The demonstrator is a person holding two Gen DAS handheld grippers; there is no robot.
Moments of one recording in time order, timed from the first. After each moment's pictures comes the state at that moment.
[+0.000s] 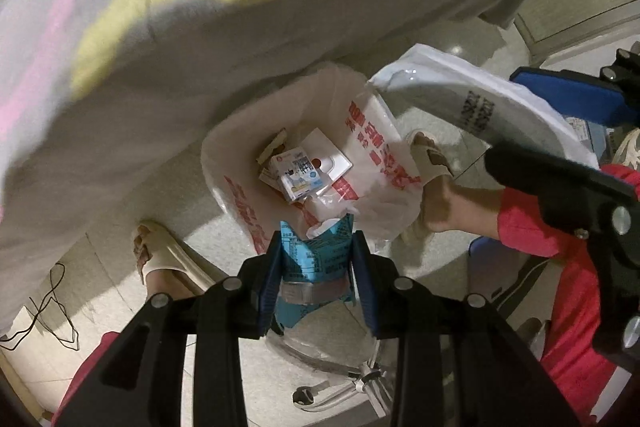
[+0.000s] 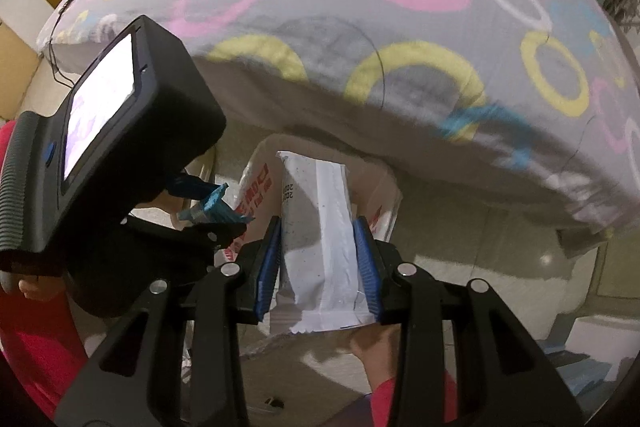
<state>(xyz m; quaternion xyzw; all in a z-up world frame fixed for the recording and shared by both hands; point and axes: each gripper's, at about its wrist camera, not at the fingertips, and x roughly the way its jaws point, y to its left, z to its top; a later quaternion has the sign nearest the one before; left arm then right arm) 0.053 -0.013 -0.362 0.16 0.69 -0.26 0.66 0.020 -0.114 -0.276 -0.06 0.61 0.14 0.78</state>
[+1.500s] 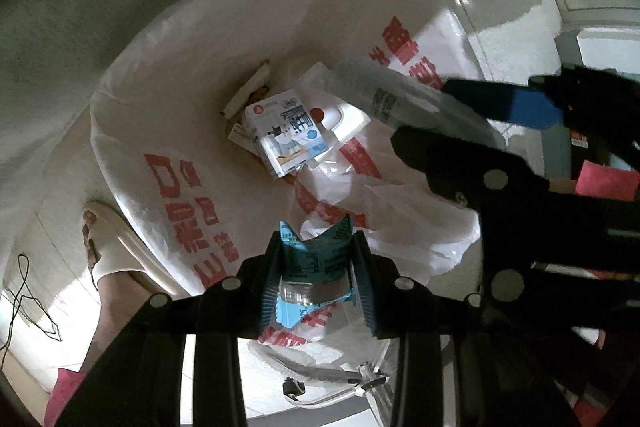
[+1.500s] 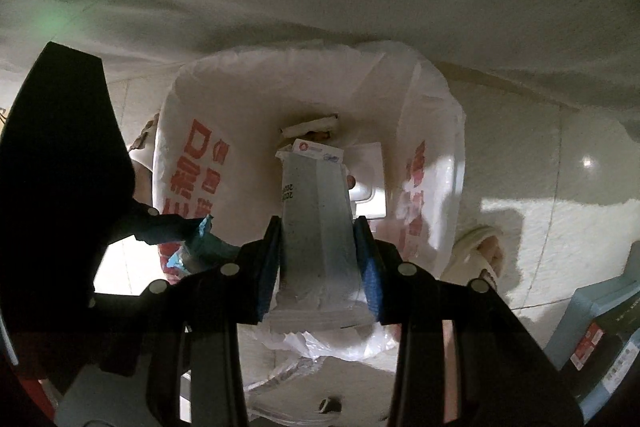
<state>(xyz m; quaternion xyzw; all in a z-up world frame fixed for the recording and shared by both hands) 0.066 -0.033 -0.513 0.16 0.77 -0.25 0.57 0.064 -0.143 -0.472 0.06 0.72 0.10 0.69</state>
